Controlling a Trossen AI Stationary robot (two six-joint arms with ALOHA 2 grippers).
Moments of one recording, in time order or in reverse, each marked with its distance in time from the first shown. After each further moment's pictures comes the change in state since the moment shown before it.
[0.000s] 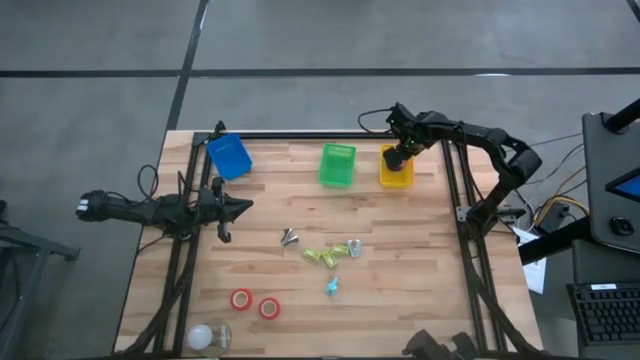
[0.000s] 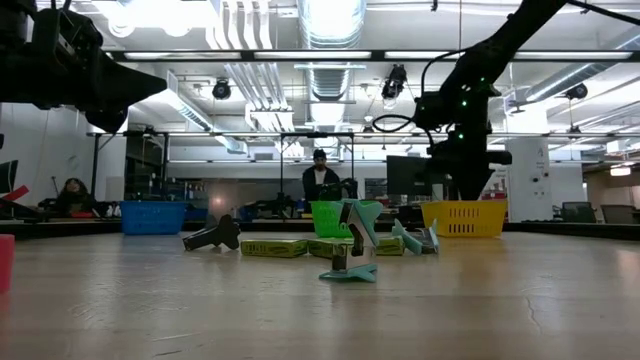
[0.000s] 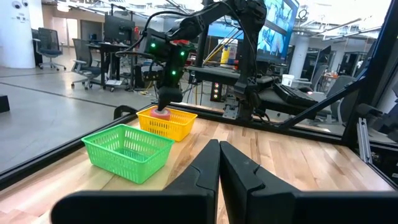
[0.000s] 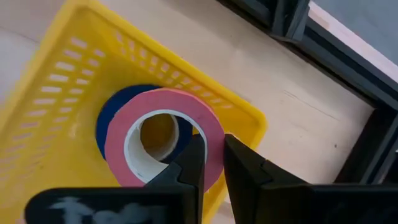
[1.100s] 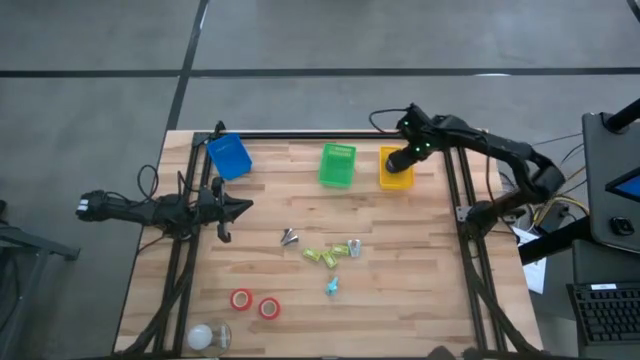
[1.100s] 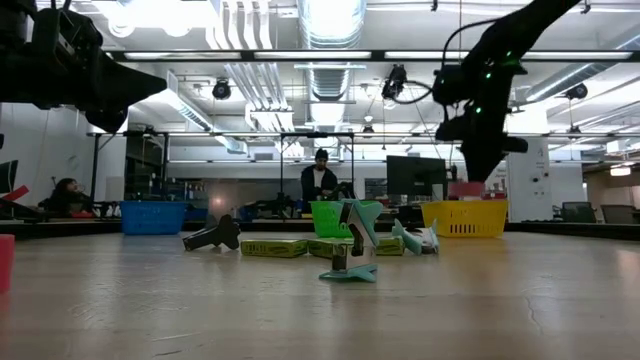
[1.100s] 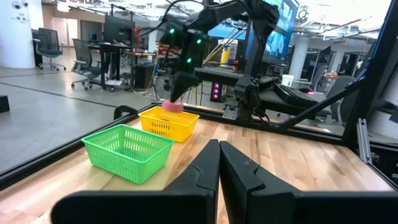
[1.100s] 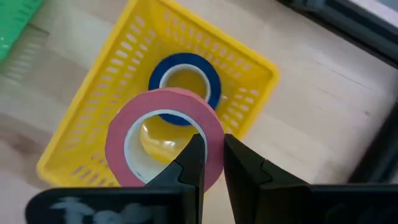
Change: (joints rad) left arm 0.000 0.000 0.000 0.001 0.000 0.000; right arm 0.007 -0.211 -0.089 -0.032 -0.161 0.045
